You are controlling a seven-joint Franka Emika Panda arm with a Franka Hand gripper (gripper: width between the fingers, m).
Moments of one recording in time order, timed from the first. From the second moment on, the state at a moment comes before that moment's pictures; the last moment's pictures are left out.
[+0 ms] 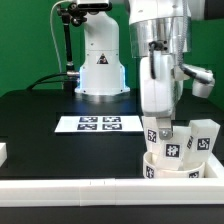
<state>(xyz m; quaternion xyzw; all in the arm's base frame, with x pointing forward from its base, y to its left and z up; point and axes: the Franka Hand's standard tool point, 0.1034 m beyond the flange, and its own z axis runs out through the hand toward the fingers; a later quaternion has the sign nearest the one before) 0.624 0.067 0.079 -0.55 0.83 -0.01 0.09</state>
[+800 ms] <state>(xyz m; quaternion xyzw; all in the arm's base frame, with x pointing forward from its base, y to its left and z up) 0.620 0.088 0.079 -0.43 0.89 0.04 0.10</state>
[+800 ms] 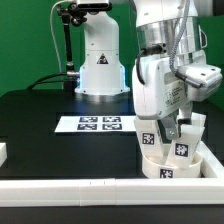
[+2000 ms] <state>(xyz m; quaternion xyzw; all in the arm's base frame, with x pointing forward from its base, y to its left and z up) 0.617 0.100 0.085 -0.46 0.88 0.05 0.10</state>
